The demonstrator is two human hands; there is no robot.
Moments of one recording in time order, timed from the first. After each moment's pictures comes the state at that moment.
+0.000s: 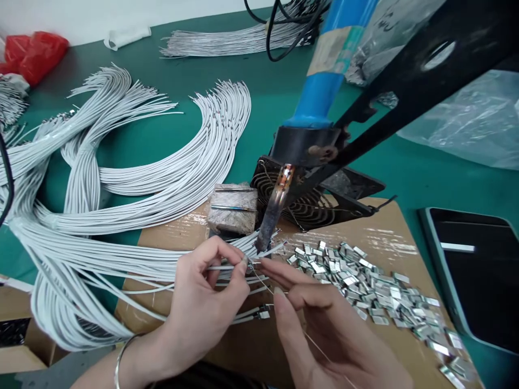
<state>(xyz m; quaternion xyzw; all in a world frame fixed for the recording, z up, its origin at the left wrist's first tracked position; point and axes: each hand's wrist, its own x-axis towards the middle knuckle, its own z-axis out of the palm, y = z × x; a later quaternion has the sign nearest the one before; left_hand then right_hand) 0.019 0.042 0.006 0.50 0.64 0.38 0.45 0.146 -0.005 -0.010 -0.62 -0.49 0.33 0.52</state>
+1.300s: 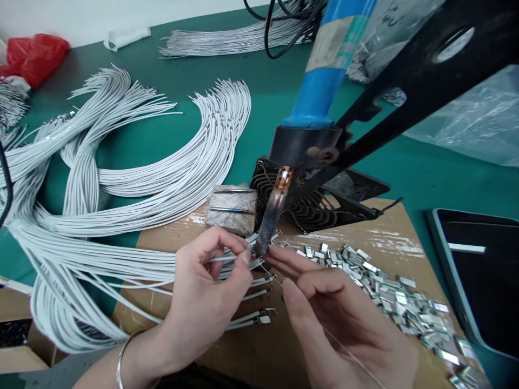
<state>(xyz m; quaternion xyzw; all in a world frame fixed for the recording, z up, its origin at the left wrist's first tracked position) 0.026 0.056 0.014 0.49 0.62 0.42 0.44 0.161 0.018 -0.013 -0.55 -0.48 0.40 0.55</state>
